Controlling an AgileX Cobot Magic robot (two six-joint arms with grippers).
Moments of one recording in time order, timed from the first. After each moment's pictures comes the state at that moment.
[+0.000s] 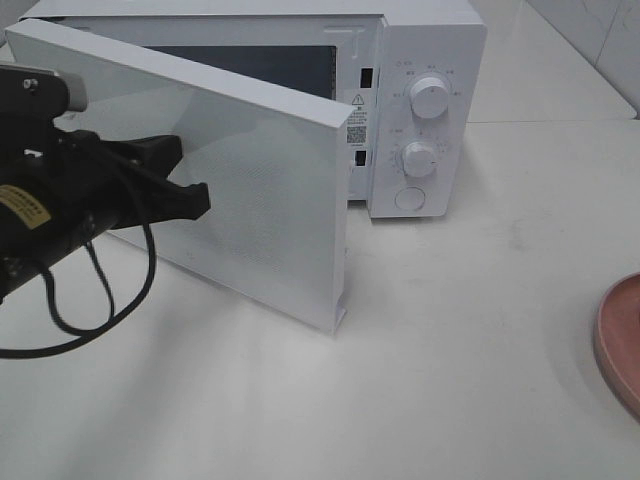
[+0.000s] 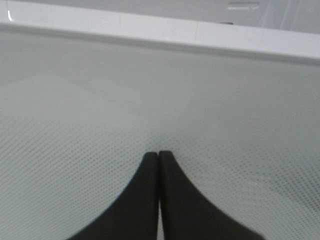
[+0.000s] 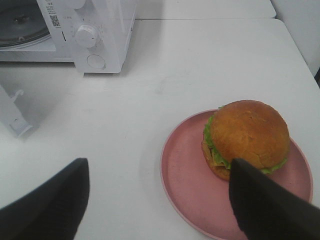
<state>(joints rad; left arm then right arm) -0.65 1.64 -0.50 -0.25 -0.89 0.03 0.05 0.00 -0.50 0.00 1.00 0.10</state>
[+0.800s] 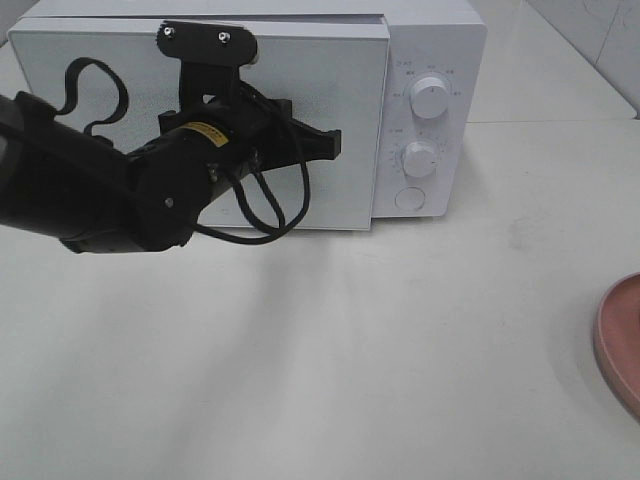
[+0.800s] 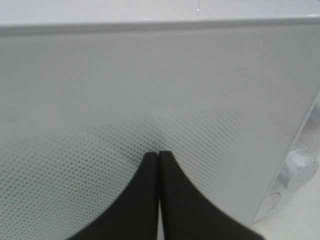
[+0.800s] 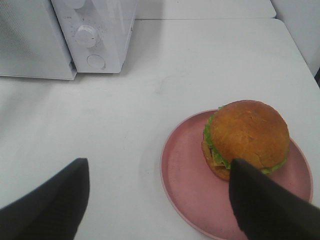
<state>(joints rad) -0.76 1.96 -1.00 -0.54 -0.71 0.27 0.05 0.00 -0.50 0.00 1.00 0.10</state>
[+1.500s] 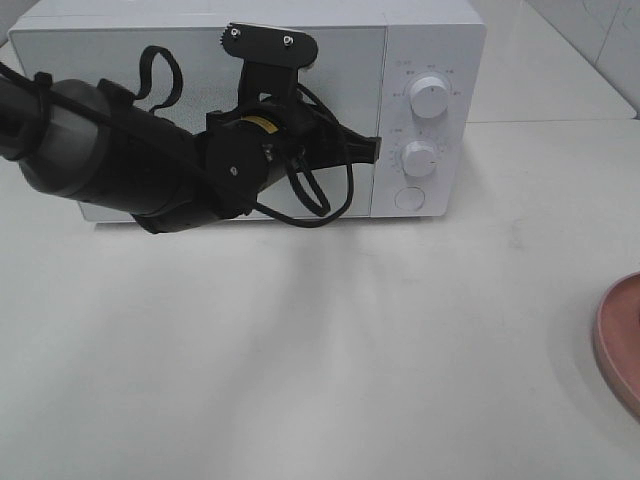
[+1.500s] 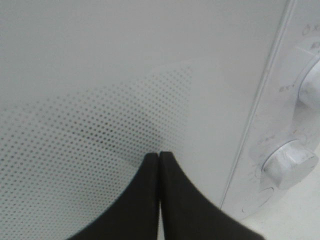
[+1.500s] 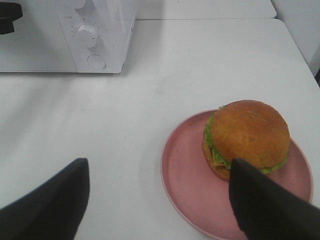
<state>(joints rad) -0.78 2.07 -1.19 -0.69 -0.57 0.46 0.05 0.00 -0.50 0.00 1.00 0.10</state>
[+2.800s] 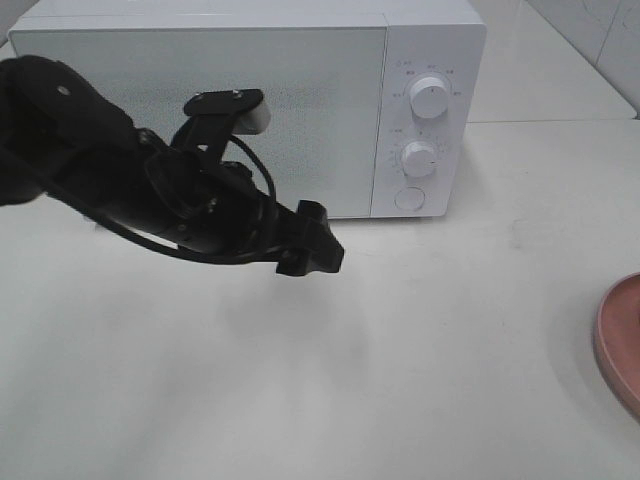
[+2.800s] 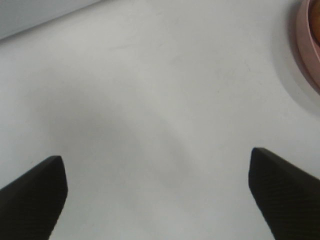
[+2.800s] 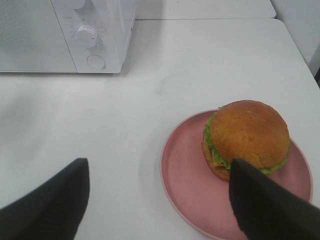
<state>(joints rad) -0.66 1.74 -0.95 -0.97 0.31 0.71 0.05 0.00 -0.50 0.00 1.00 0.10</state>
